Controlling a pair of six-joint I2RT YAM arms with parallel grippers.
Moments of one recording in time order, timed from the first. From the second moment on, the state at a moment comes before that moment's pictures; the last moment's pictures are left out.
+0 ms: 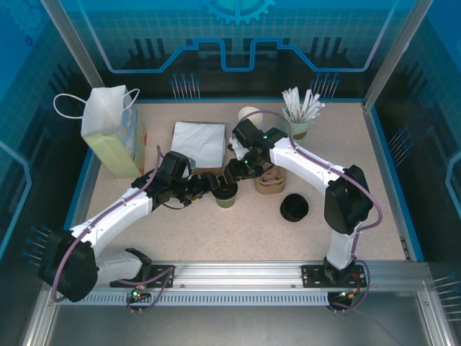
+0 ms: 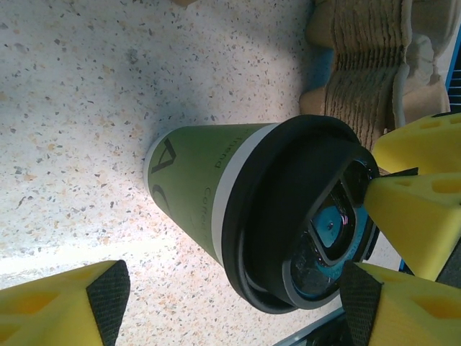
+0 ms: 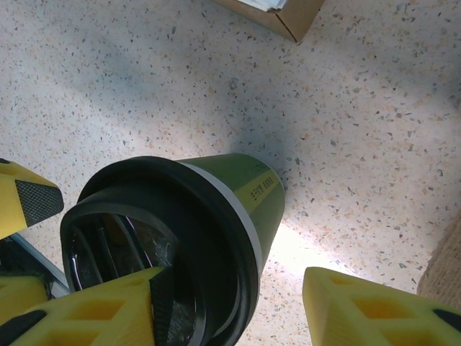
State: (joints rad) left arm -0.44 1.21 0.78 -0.47 0.36 -0.93; right arm 0.67 1.85 1.58 -0.96 -0.29 0.34
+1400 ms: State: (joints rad) left arm -0.45 1.28 0.75 -0.40 0.38 -0.93; right arm 0.67 1.86 1.57 -0.96 -0.34 0.35
